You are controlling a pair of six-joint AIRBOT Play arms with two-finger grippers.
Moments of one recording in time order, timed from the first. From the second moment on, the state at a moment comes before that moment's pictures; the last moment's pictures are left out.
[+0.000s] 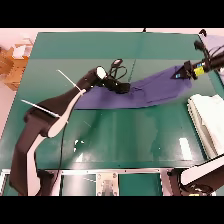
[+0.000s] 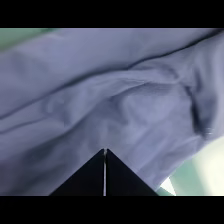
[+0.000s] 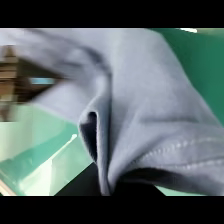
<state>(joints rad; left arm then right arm) -0.56 -2.13 1.94 0.84 -0.88 -1.38 -0.32 -1.78 1.90 -0.85 1.71 1.28</state>
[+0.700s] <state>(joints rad) -0.52 -2.19 2.03 0.74 -1.01 -1.44 -0.02 -1.70 1.95 -0.85 1.71 1.45</state>
